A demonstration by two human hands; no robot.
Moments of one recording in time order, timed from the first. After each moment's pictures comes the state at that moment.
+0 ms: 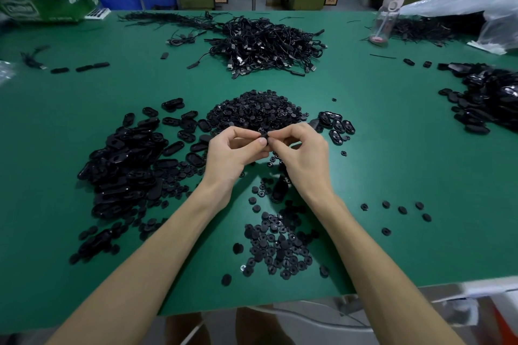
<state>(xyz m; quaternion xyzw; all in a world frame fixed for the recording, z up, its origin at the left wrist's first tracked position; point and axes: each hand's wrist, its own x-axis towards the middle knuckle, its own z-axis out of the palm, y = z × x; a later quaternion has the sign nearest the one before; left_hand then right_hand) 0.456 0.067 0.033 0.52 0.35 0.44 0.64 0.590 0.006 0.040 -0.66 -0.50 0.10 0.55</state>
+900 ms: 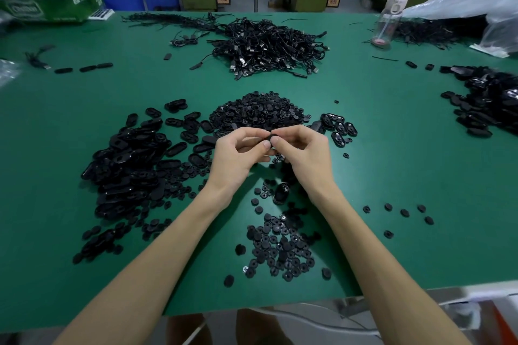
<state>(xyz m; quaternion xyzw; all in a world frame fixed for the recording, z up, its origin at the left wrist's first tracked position) 0.458 0.070 0.029 0.60 0.33 0.43 0.58 0.597 0.013 0.032 -0.61 -0.44 0.24 0.61</state>
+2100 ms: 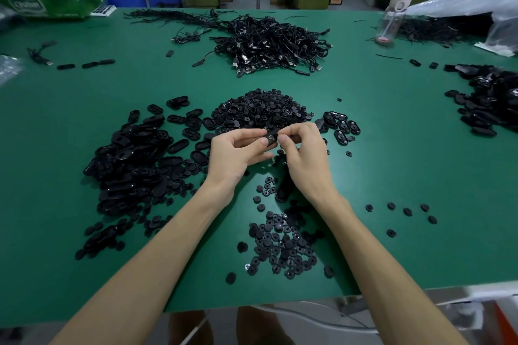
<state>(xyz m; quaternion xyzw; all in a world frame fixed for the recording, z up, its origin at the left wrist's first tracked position) 0.455 0.072 0.031 0.52 0.36 0.44 0.64 0.592 0.013 0.031 -0.69 -0.51 0.12 0.50</state>
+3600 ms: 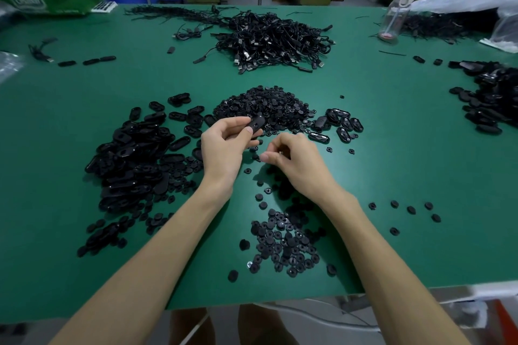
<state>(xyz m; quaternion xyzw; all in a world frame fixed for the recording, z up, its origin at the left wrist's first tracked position) 0.454 0.076 0.032 0.52 0.42 0.51 0.54 0.591 0.012 0.035 -0.67 -0.60 0.22 0.38</state>
